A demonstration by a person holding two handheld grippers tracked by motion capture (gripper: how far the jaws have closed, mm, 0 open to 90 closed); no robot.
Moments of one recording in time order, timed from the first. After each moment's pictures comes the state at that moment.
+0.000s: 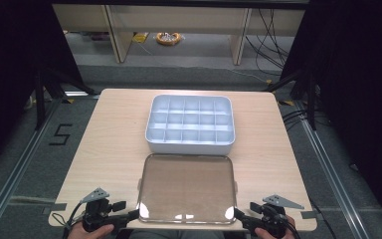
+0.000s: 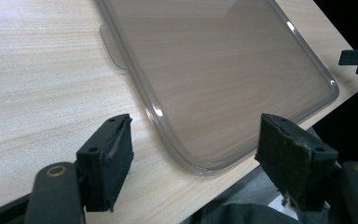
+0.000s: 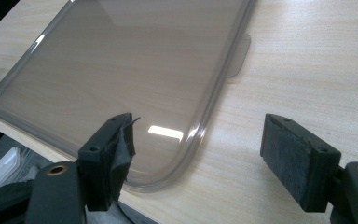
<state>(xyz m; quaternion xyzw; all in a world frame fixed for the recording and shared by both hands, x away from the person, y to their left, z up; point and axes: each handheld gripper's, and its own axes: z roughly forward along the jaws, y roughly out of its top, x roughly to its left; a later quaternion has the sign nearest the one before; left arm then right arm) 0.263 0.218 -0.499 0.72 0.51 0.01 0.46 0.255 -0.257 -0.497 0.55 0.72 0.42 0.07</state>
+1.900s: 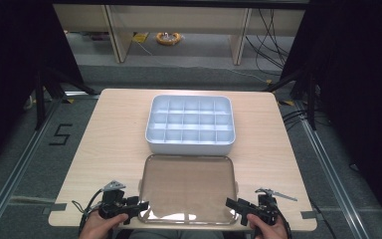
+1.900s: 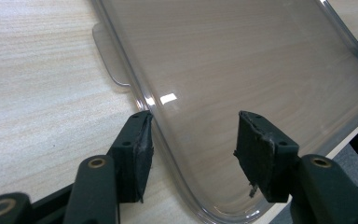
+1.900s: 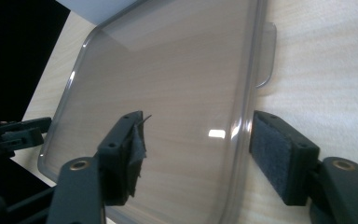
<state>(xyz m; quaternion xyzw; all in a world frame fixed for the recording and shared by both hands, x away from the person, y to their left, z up) 0.294 0.191 -0.513 0.75 0.52 0.00 0.41 0.281 -0.246 -0.515 0.64 0.62 0.46 -0.04</state>
